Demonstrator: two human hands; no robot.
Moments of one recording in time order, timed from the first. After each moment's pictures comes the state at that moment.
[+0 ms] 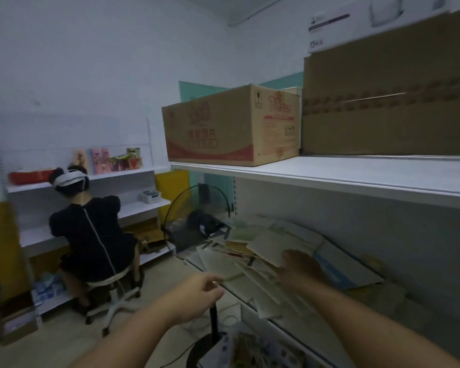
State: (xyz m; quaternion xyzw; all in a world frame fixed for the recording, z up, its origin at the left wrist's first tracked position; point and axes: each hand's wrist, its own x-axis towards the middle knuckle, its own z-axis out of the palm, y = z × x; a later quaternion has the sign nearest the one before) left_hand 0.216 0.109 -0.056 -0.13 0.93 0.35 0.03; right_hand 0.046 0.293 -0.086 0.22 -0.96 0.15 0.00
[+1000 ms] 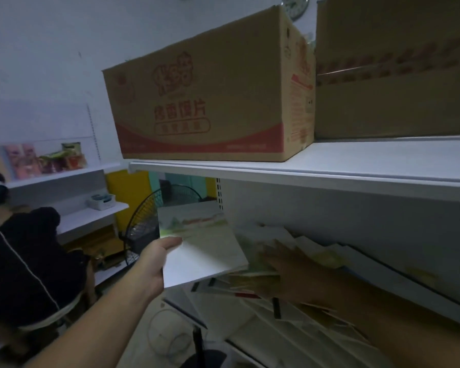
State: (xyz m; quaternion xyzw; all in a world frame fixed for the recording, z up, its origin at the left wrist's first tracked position) left_hand 0.044 -0.044 -0.036 -0.24 0.57 0.78 -0.07; right_hand -0.021 0.208 -0.063 0.38 -0.92 0.11 0.01
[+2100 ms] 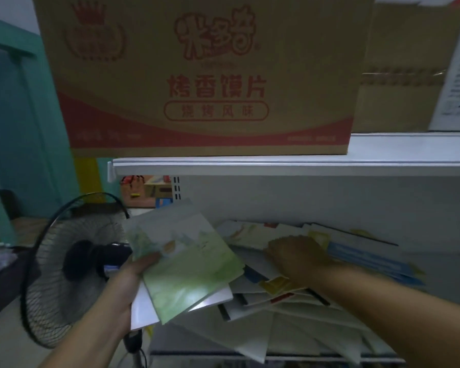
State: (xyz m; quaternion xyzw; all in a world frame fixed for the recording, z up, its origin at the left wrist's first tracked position) left_hand -0.045 -0.167 -0.071 0.00 0.49 0.86 0.14; right_hand -0.015 0.118 -0.061 0.08 -0.99 -0.09 0.12
